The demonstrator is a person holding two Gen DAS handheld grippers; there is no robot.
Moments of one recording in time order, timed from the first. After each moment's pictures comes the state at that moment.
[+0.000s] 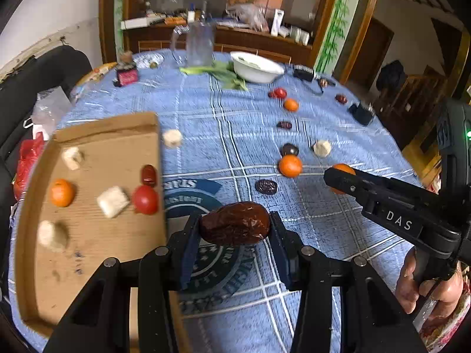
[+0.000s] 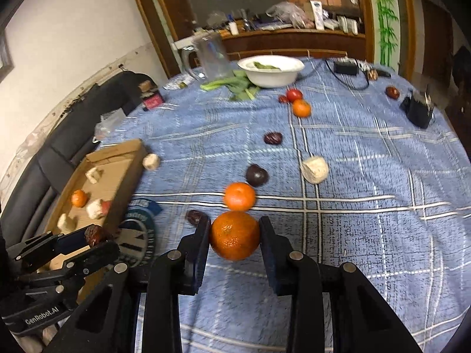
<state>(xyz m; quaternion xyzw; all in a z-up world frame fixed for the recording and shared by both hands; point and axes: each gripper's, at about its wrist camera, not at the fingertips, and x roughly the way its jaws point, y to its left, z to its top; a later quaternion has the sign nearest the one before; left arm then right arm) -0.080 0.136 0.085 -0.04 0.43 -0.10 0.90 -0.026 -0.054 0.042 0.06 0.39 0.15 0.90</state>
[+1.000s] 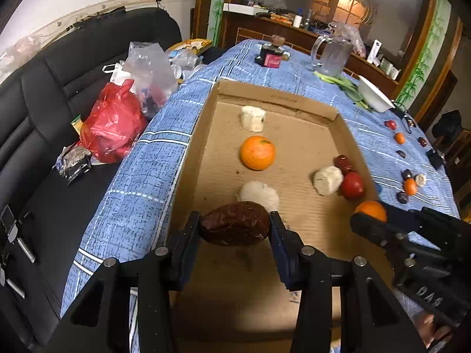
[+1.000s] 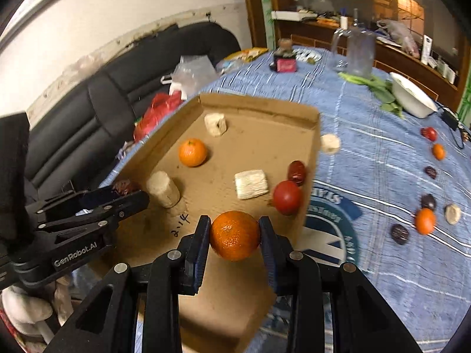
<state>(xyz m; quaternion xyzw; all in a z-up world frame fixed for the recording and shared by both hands) -0.103 0.334 0.043 -0.11 0.45 0.06 0.89 -0.043 0.174 0.023 -0.06 0.43 0.29 0.85</state>
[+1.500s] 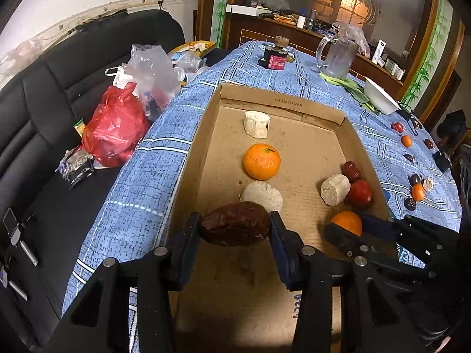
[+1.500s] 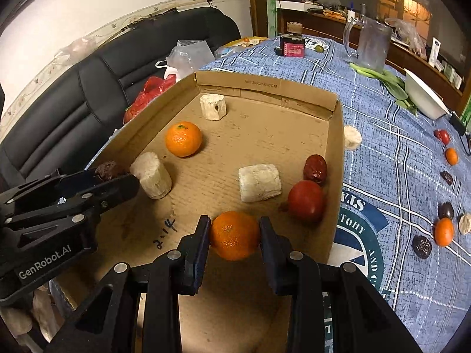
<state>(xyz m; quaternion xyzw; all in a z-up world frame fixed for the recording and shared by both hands) -0.093 0.334 0.043 -0.11 0.44 0.07 0.89 -0.033 0.198 -0.001 -0.09 0.44 0.28 0.85</state>
